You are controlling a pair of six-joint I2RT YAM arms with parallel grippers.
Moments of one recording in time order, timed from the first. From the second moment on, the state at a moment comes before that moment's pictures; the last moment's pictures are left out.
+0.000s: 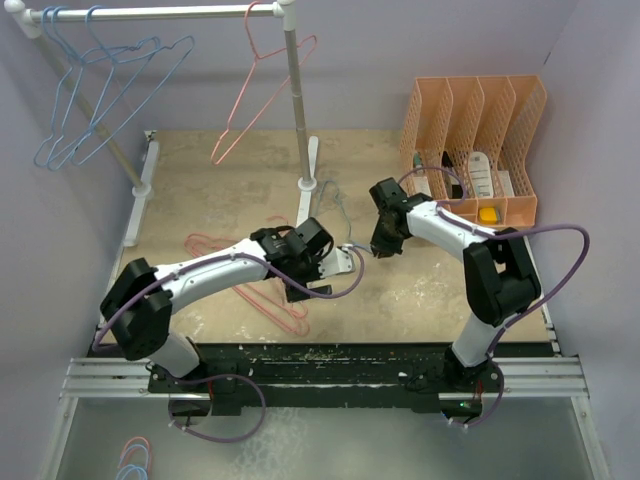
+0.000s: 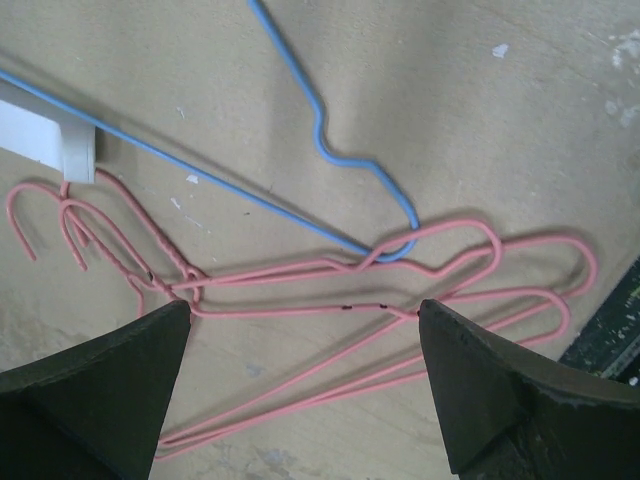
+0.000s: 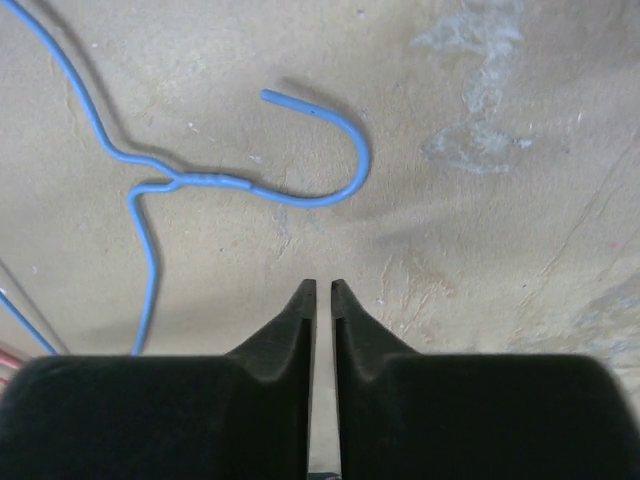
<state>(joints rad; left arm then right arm) -0.90 1.52 1.12 -0.74 -0.08 0.49 0.45 1.73 1.16 -0.70 0.11 0.80</state>
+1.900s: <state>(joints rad) -0.85 1.31 1.02 -0.64 -0.08 0.42 0.43 1.84 1.14 -0.33 0.08 0.05</state>
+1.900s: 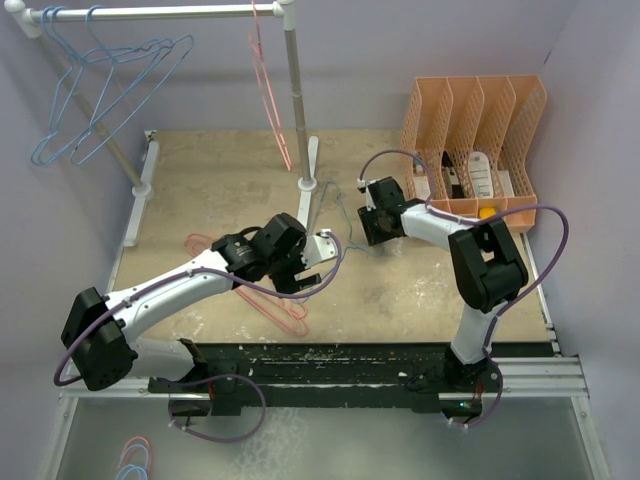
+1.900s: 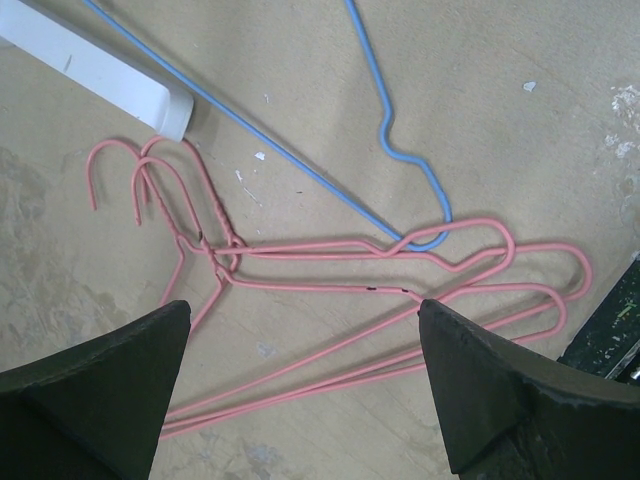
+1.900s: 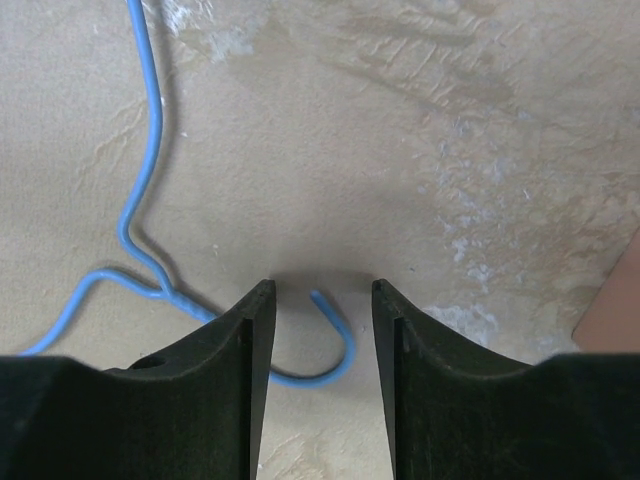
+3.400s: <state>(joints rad) -0.73 1.77 0.96 0.01 -0.13 0.79 0.38 1.61 1.28 -0.63 -0.11 0.01</state>
